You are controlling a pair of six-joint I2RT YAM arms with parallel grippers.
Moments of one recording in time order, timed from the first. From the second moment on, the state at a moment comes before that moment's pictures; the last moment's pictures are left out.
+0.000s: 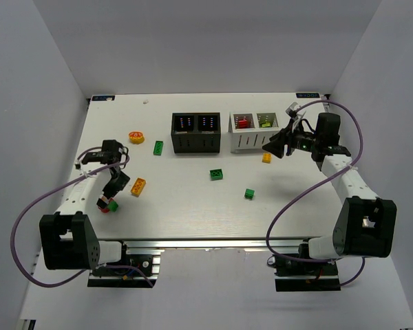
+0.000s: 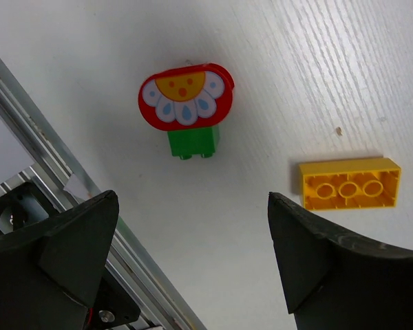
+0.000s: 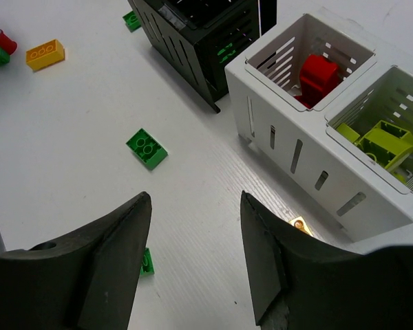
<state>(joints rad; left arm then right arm) 0.00 1.31 0.95 -1.06 -0.47 -0.97 -0.02 1.39 0.97 -0.10 -0.99 -0.26</state>
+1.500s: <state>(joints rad) 0.09 1.45 0.76 -0.78 -0.47 -0.93 -0.01 1.39 0.95 -0.11 -1.00 -0.27</state>
